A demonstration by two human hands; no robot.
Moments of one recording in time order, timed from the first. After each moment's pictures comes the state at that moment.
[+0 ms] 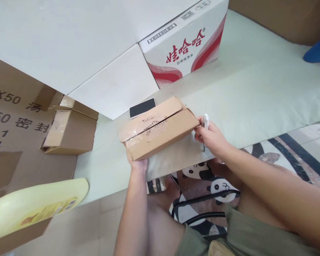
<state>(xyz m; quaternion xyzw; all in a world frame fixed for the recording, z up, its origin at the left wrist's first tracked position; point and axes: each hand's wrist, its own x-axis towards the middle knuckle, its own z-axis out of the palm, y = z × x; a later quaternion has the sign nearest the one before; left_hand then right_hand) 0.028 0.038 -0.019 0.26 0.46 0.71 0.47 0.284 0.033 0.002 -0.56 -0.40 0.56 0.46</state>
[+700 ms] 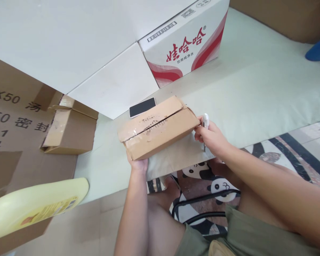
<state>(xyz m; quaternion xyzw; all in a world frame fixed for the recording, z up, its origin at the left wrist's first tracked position) 0.029 0.036 -0.019 0.29 0.46 0.71 0.46 0.285 0.033 0.001 -0.57 -0.41 0.55 0.45</state>
